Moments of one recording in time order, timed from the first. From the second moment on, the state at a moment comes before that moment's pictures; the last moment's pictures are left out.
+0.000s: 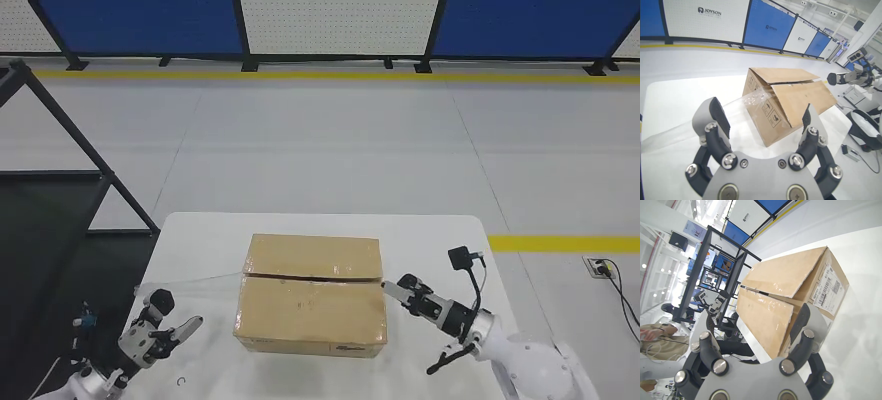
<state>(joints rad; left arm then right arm) 1.51 -1.08 -1.84 -1.78 0.60 -0.70 -0.33 -1.14 -1.17 1.44 -1.78 -0.15 -0.15 0.75</state>
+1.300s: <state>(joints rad) 1.47 -1.07 -1.76 -1.78 0.54 -0.62 -0.39 -1.19 -1.13 1.44 -1.76 0.24 -0.60 1.13</state>
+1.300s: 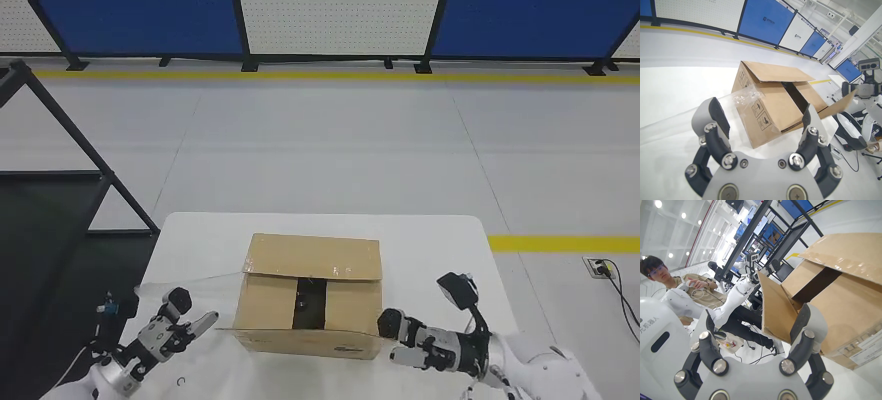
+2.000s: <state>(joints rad) 1.46 -1.04 -1.70 -1.75 0.67 -0.76 -0.54 -1.28 -1.05 1.35 -1.83 0.10 -0.64 1.18</state>
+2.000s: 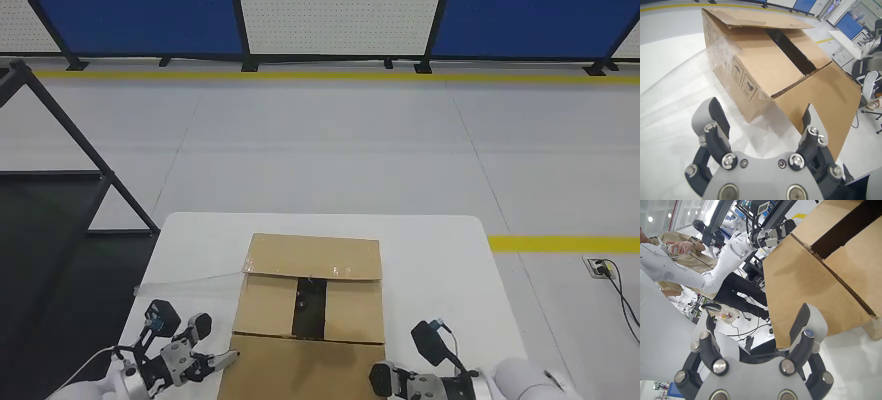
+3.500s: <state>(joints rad) 1.42 -1.03 -1.57 -1.72 0.72 -0.72 -0.46 -1.15 -1.00 1.34 -1.76 0.26 -0.50 1.06</state>
